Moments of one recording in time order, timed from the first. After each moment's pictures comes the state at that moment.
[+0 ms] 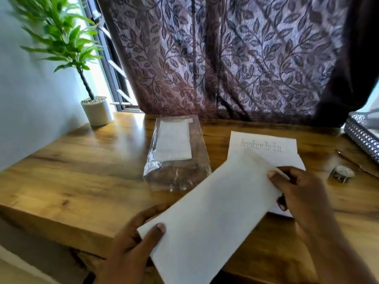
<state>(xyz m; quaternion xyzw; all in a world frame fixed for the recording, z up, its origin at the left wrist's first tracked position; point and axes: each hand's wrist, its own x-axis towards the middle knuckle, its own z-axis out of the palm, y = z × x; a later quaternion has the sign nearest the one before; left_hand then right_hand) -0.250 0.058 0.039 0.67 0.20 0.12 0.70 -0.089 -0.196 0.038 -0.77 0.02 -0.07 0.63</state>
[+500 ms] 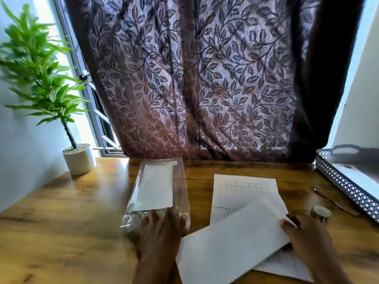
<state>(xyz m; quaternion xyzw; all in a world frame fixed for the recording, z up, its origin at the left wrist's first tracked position) -0.079 0.054 0.019 0.99 0.14 0.00 0.03 -0.039 -0.251 0.024 -0.90 0.11 -0.11 0.40</state>
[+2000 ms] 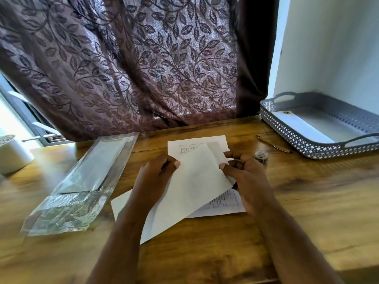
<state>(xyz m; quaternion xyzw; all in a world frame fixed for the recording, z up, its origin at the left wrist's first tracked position) -0.023 -0.022 0.041 0.91 -0.11 0.17 0.36 -0.052 -0.252 0.031 -0.62 0.07 -0.05 0.78</state>
